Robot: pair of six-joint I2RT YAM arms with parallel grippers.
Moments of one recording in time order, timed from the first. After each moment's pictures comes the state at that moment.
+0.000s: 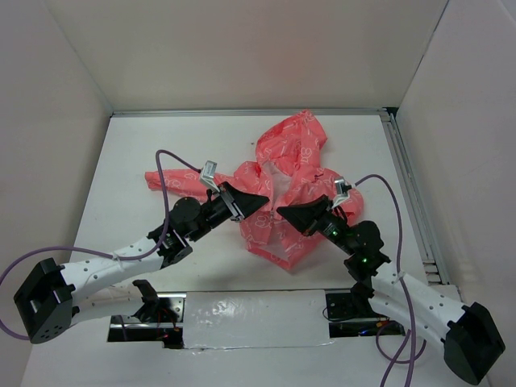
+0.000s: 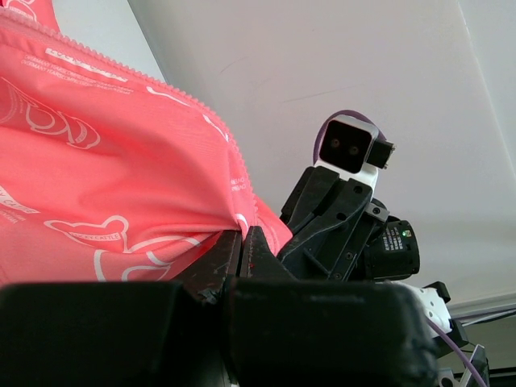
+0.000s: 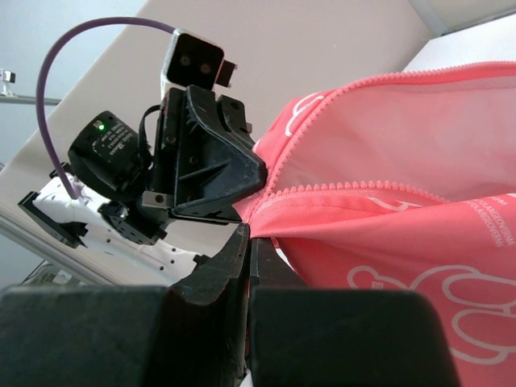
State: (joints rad) left arm -0.86 1.07 0.59 0.55 0.00 -1.05; right arm 0.64 0.69 0.21 0.81 -0.29 0.94
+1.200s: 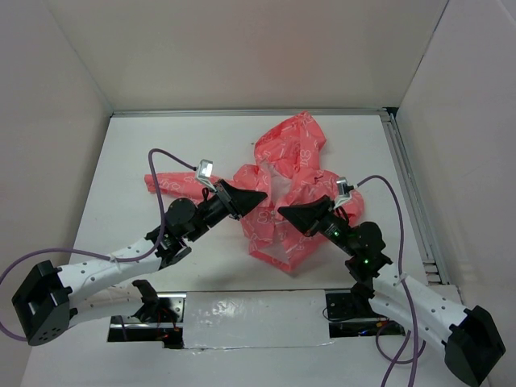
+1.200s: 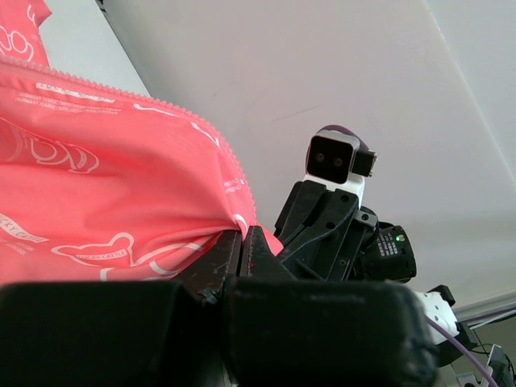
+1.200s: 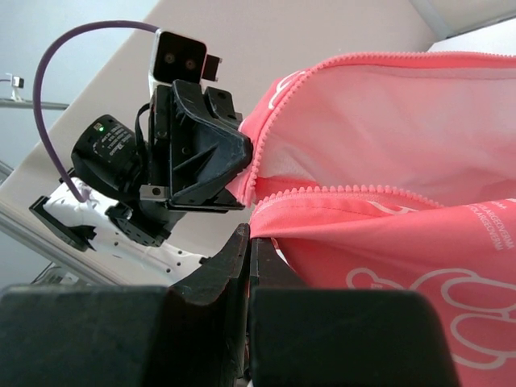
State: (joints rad) left arm -0.86 1.05 0.59 0.61 -0.02 -0.97; right arm 0.64 0.66 0.21 0.79 -0.28 0.95
